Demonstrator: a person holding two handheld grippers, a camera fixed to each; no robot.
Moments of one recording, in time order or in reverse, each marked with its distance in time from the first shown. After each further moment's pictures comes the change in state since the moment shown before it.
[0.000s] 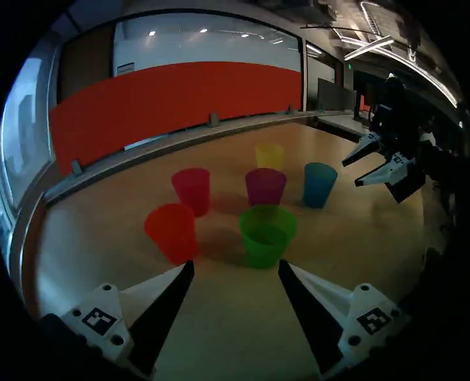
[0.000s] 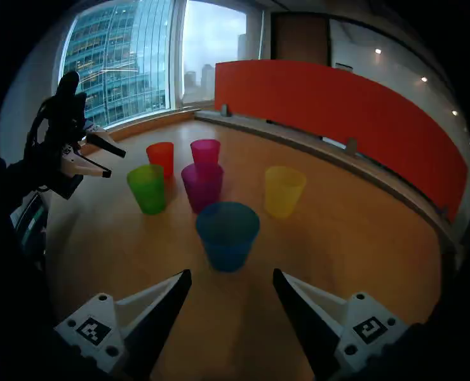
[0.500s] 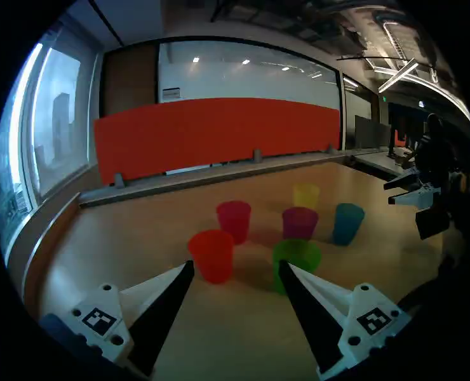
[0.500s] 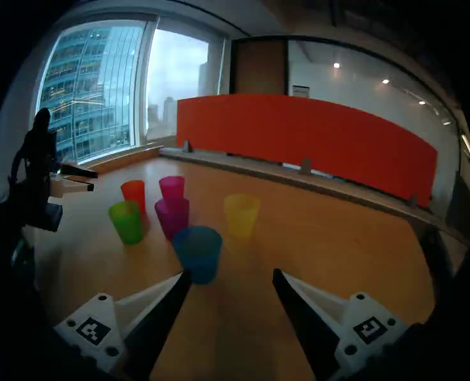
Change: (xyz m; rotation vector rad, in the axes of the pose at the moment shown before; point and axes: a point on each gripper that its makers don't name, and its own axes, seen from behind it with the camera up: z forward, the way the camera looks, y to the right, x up) left arm 0.025 -0.035 -0.029 0.226 0.196 -0.097; right arm 0.021 0.030 -0.045 -0.220 0.197 0.109
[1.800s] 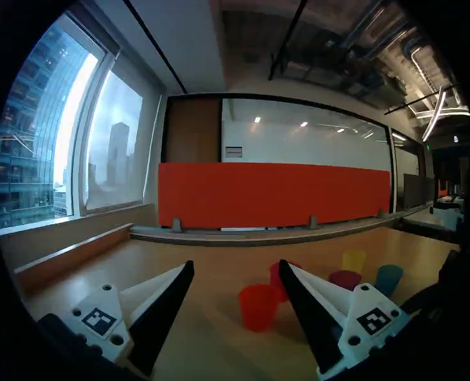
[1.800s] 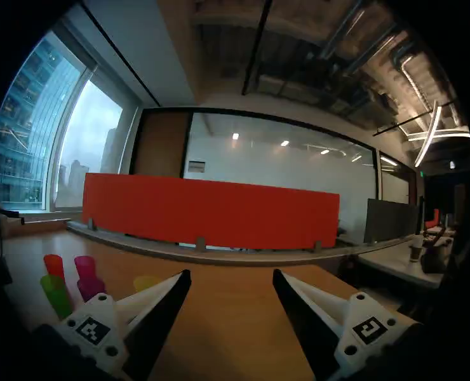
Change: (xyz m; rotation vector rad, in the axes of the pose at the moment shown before) left arm 0.048 -0.054 -0.023 0.320 0.351 -0.119; right arm 0.083 0.074 -0.042 -0.568 0.424 0.063
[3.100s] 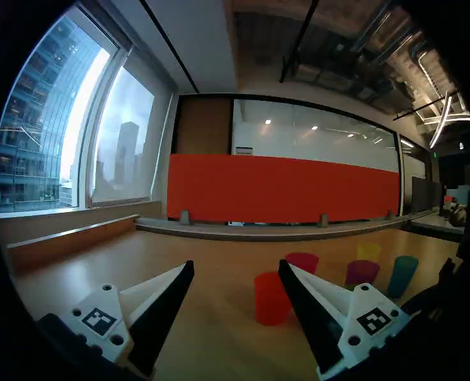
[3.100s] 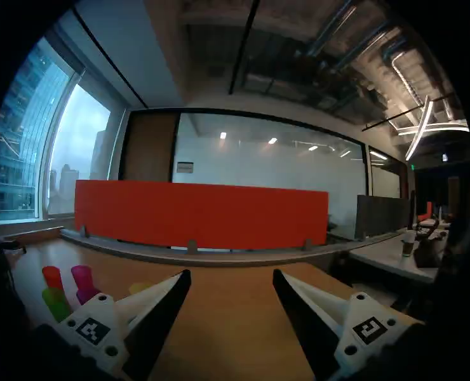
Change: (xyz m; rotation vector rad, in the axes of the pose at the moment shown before) left arm -0.048 -0.021 0.015 0.045 0.015 -0.033; right arm 0.016 0.012 -0.009 -0.054 -0.014 0.025
